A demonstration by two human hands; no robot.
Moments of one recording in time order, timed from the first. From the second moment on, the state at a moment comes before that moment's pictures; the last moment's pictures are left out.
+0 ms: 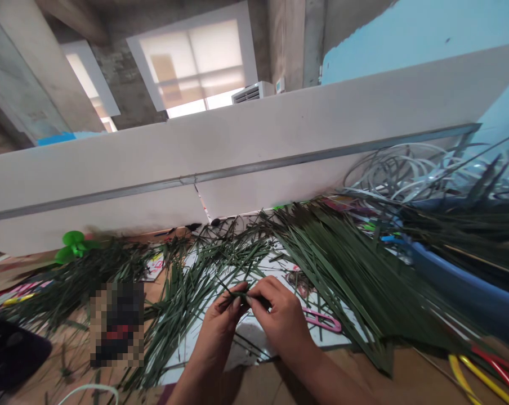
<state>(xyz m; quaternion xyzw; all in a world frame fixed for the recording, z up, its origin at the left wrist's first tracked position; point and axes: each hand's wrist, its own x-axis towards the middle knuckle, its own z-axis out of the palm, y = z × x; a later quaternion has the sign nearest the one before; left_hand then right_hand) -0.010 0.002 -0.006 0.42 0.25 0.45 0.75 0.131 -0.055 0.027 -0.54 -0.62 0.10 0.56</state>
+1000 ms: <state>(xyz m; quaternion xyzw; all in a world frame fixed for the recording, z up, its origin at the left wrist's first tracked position) -0.007 0.003 -0.011 0.46 0.26 0.45 0.72 0.128 -0.054 0.023 -0.53 -0.63 0.09 0.56</state>
